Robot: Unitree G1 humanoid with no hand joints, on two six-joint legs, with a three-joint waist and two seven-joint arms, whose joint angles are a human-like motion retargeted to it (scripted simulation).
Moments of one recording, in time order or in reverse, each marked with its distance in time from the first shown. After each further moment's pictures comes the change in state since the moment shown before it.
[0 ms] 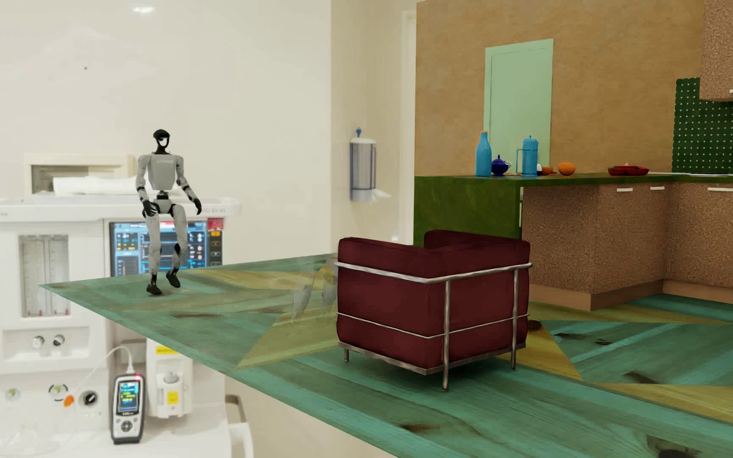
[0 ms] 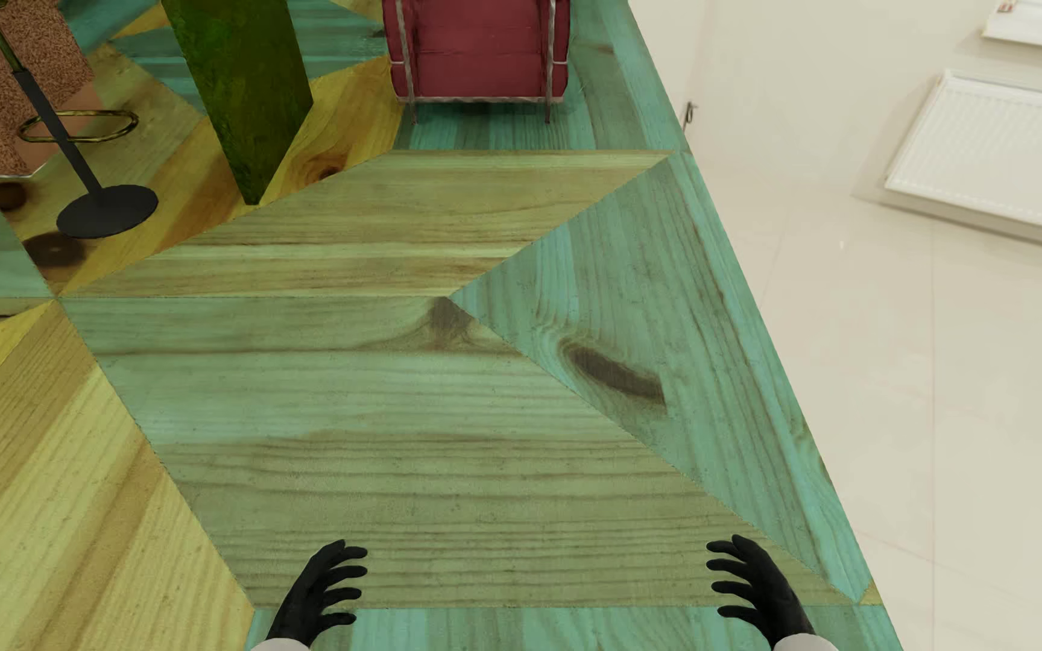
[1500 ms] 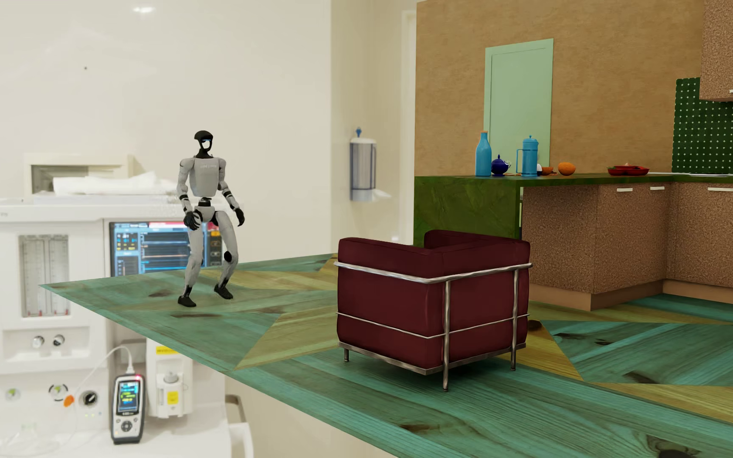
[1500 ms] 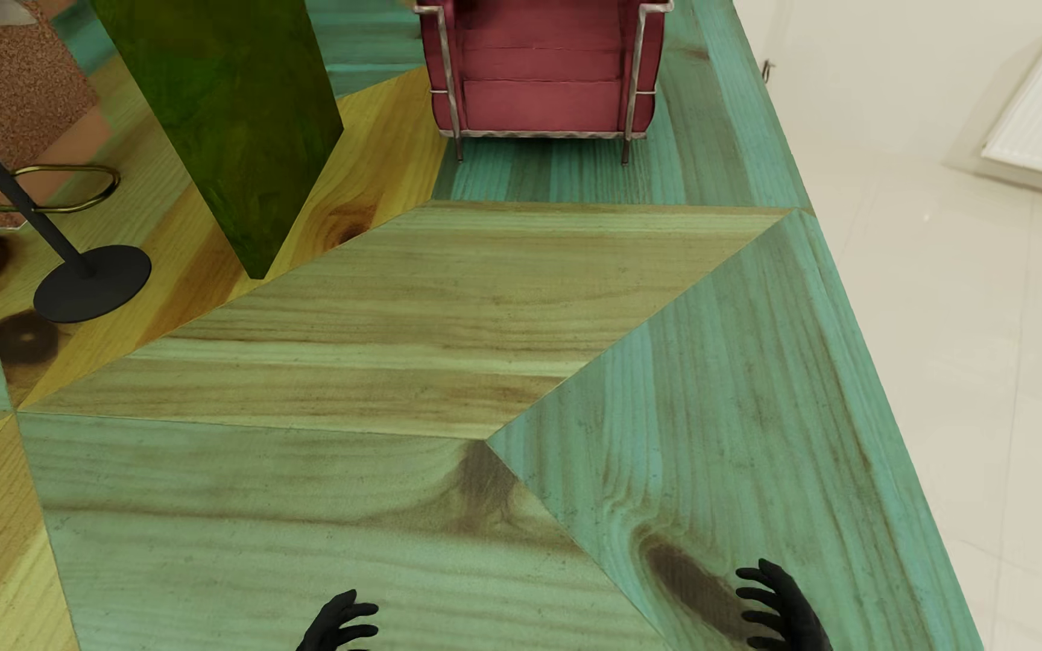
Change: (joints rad) body -0.218 -0.013 0.034 0.064 -0.071 0.048 -0.005 0.047 0.048 0.112 0.201 0.050 0.029 -0.061 -0.194 -0.044 -0.014 0.097 0.079 -0.005 -0.010 0.016 0.014 -0.004 0.019 0.138 0.064 -0.010 -0.099
